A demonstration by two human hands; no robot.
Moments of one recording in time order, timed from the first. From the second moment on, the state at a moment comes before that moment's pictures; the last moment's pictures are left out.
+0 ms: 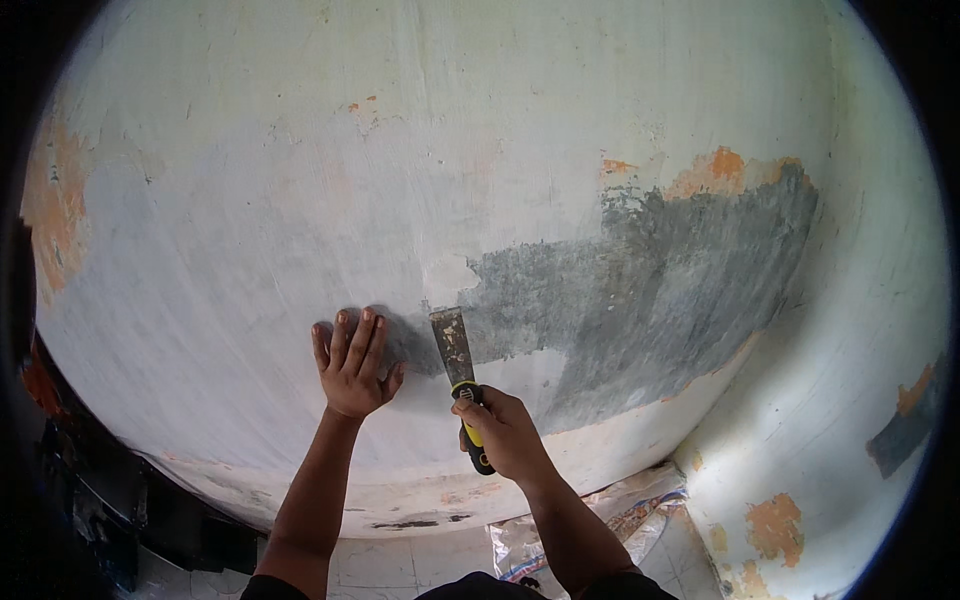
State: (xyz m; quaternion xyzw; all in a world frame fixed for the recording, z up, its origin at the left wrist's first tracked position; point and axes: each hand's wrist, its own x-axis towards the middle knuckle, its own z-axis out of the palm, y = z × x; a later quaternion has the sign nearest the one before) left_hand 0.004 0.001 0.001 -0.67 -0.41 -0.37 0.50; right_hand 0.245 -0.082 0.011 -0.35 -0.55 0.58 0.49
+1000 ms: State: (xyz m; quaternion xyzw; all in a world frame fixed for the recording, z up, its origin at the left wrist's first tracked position) left_hand 0.007 0.002 -0.001 -0.67 -0.41 -0.38 0.50; right_hand 0.248 -0.084 0.009 -0.36 -0.56 0.57 0.49
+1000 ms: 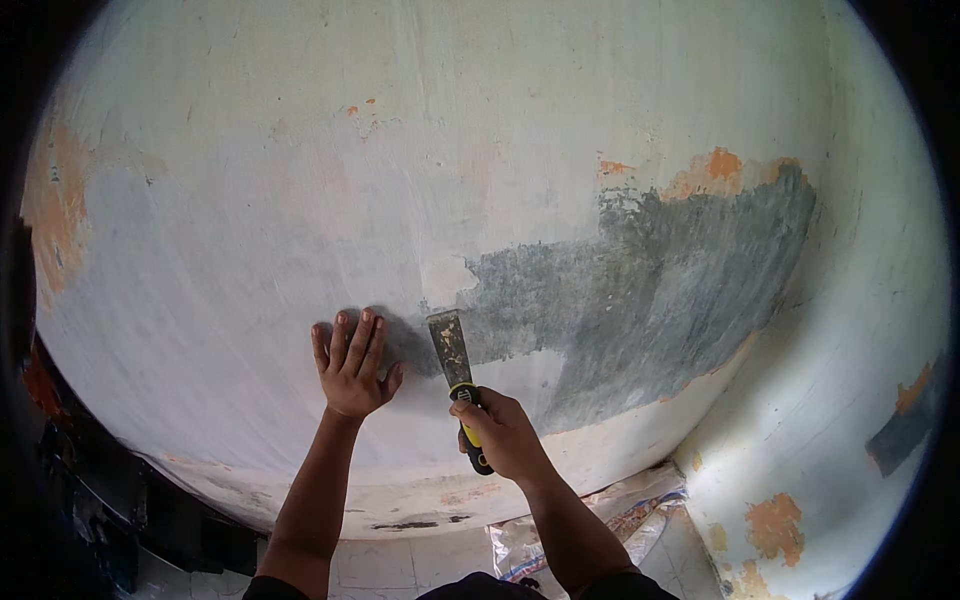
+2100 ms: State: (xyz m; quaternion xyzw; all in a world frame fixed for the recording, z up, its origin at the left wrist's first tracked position) left_hand 0.007 0.002 0.000 -0.67 -0.40 -0.38 0.50; right_hand 0.240 -0.083 0.007 -0.34 -0.55 0.58 0.50
